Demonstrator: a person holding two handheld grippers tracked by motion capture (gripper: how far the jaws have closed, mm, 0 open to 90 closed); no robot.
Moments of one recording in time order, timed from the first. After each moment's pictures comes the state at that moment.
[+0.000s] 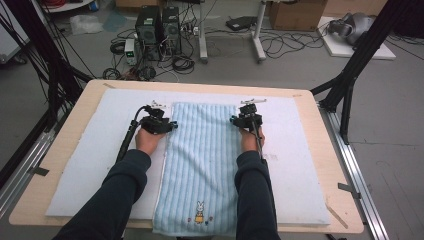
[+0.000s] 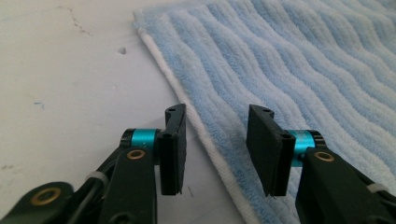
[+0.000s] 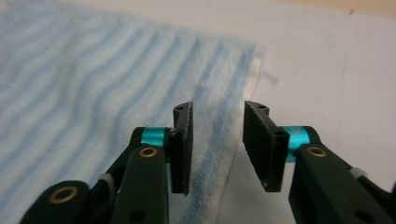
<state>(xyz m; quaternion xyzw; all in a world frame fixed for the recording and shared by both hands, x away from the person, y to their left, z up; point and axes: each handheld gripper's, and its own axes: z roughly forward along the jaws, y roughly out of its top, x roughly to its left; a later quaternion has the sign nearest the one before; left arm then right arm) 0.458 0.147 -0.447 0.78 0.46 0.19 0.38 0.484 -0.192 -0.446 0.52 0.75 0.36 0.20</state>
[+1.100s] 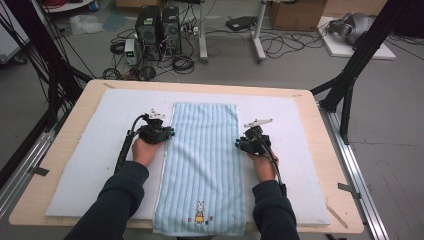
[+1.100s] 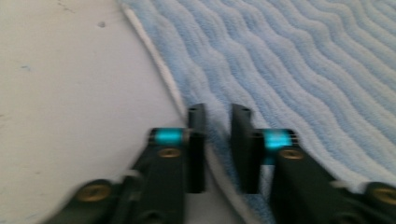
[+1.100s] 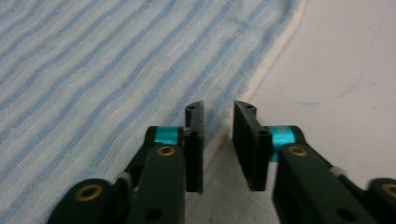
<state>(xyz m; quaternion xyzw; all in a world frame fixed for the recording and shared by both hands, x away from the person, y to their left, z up) 0.425 0.151 -0.449 0.77 0.46 0.18 0.40 0.397 -0.208 -0.440 0.45 0.81 0.34 0.16</state>
